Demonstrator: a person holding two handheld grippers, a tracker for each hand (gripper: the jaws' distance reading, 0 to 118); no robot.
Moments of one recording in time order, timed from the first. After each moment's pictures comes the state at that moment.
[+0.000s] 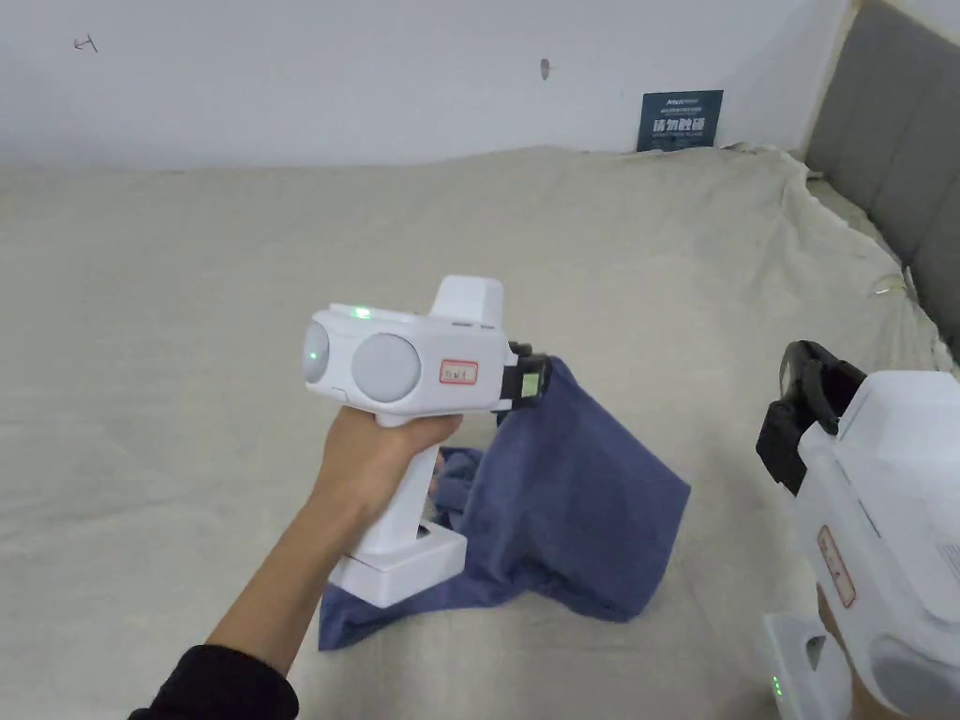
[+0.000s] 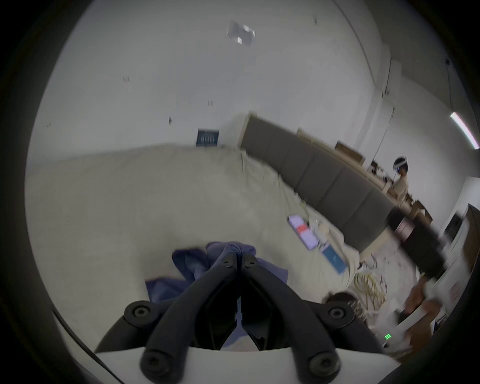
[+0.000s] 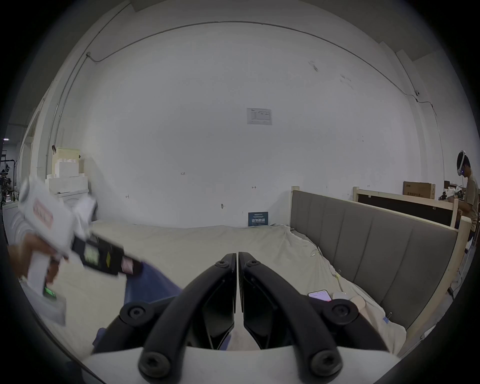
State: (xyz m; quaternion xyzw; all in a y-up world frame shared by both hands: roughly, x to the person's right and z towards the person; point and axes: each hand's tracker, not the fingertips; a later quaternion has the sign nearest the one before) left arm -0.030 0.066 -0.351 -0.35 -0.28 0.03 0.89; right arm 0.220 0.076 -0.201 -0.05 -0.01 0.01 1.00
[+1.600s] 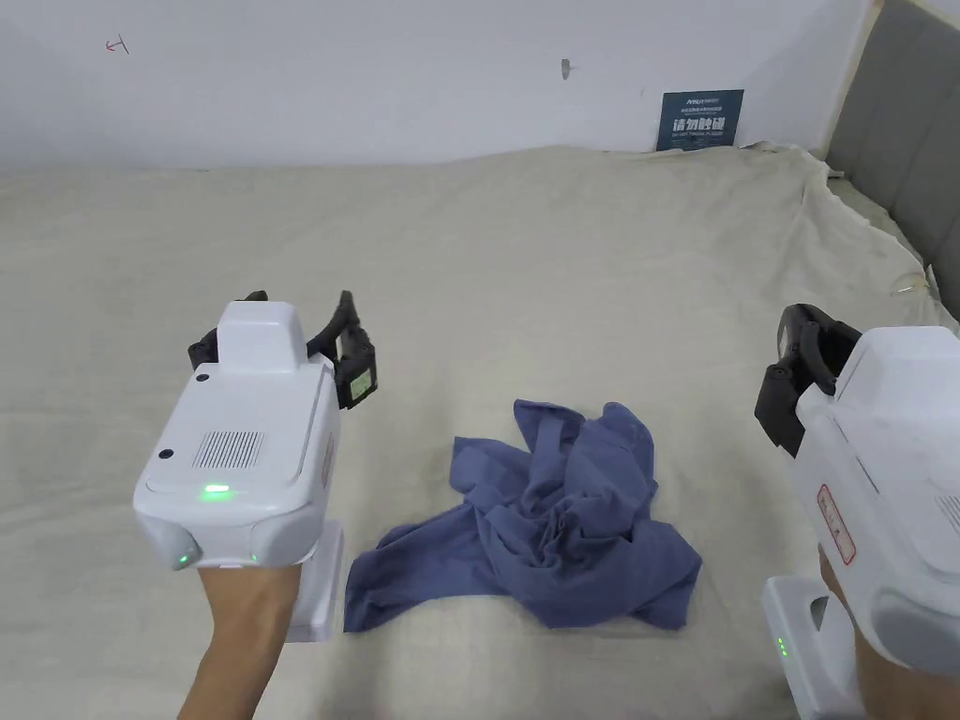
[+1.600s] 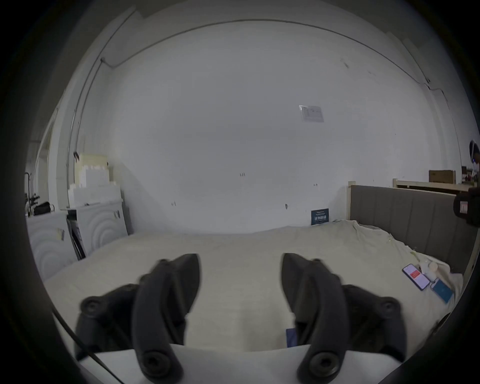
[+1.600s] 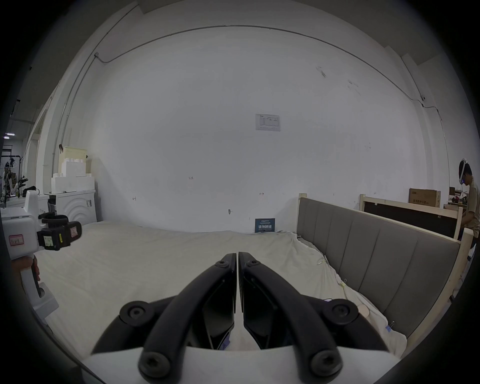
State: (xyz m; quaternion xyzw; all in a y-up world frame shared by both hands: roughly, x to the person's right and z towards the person) left arm -0.133 0.076 -0.243 -0.03 0.06 -0.05 1.00; right arm 0.202 0.091 -0.202 -0.03 0.01 0.02 1.00
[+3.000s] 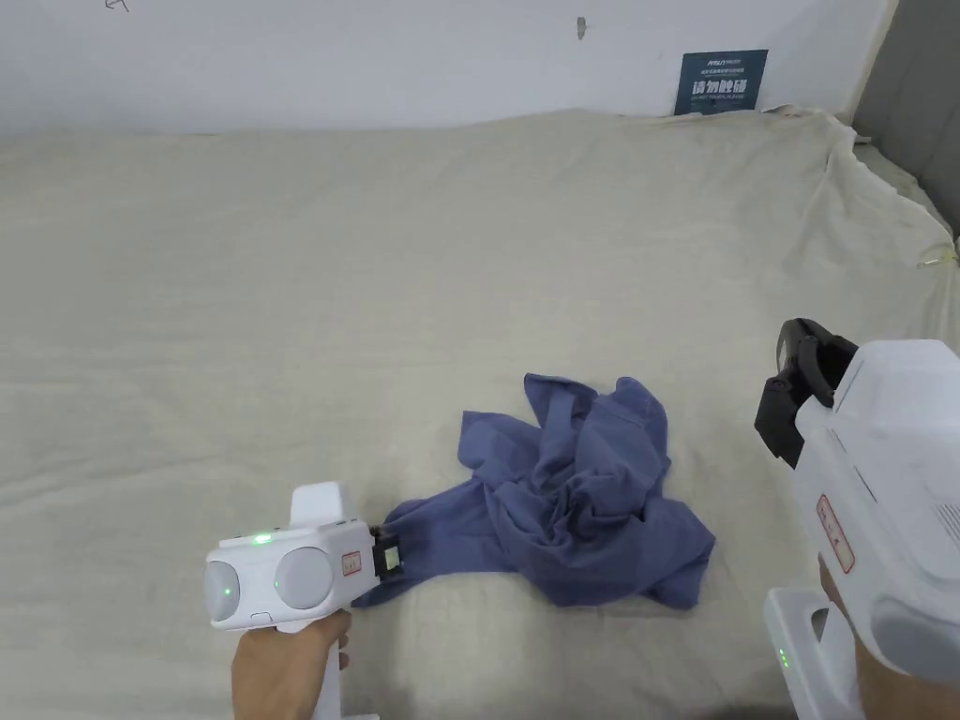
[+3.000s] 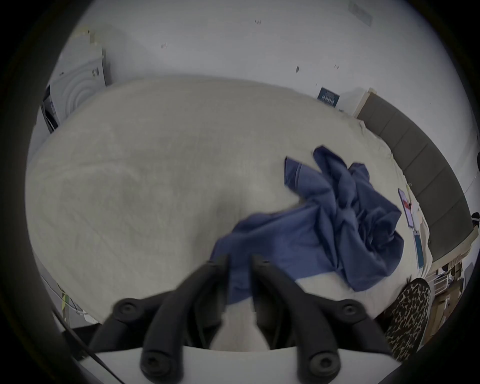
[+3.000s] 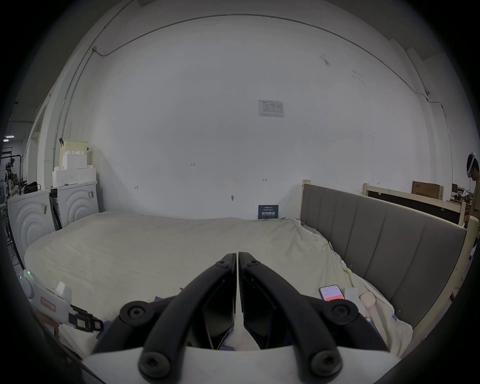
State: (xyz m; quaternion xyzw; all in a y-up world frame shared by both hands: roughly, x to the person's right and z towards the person) left arm -0.155 -0.089 -0.265 -0.46 0.02 0.11 0.88; right arm 0.193 0.069 -0.207 -0.07 0.02 0.01 1.00
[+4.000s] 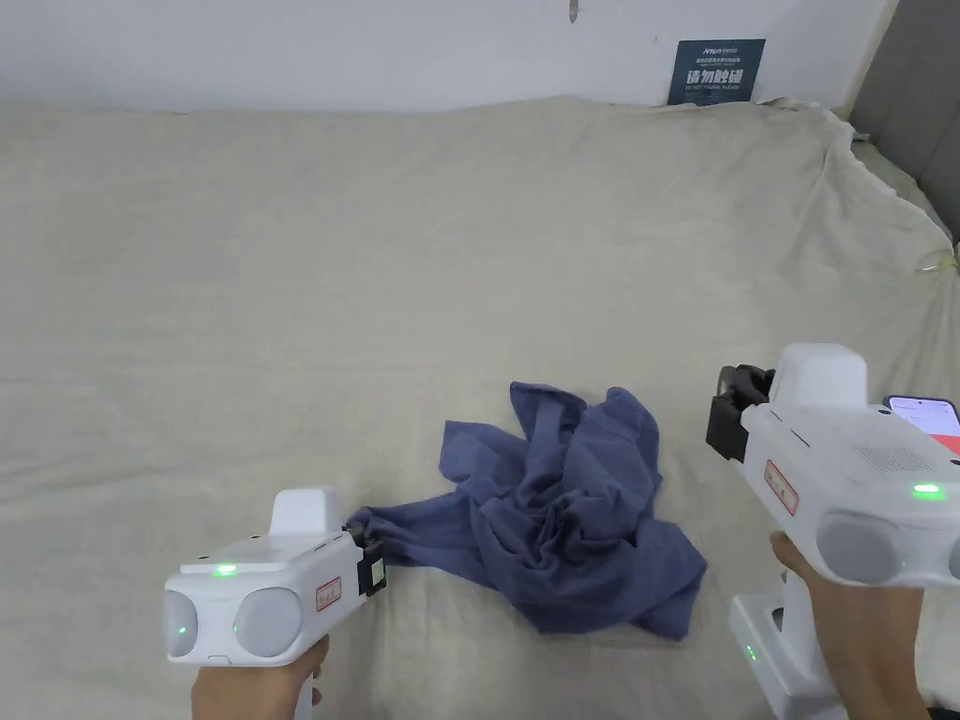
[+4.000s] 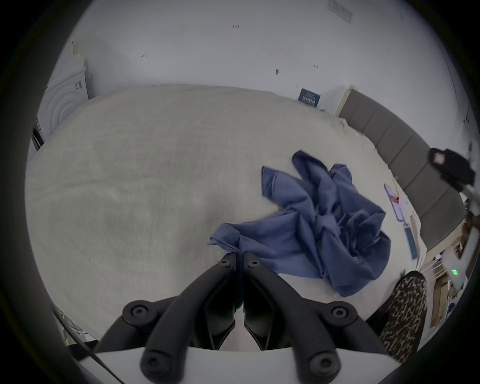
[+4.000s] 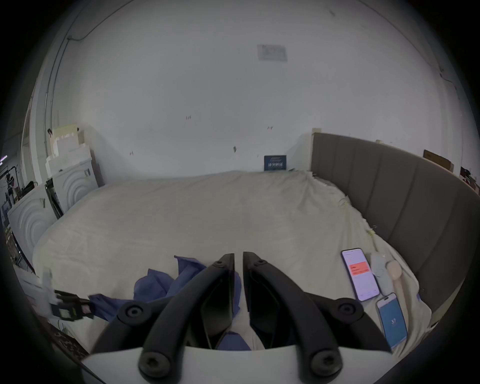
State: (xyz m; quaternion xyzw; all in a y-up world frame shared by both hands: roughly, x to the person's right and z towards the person) left arm -0.151 -0.064 -0.270 -0.42 -0.03 0.09 0.90; right arm 0.206 0.014 -0.316 -0.23 0.05 0.00 0.97
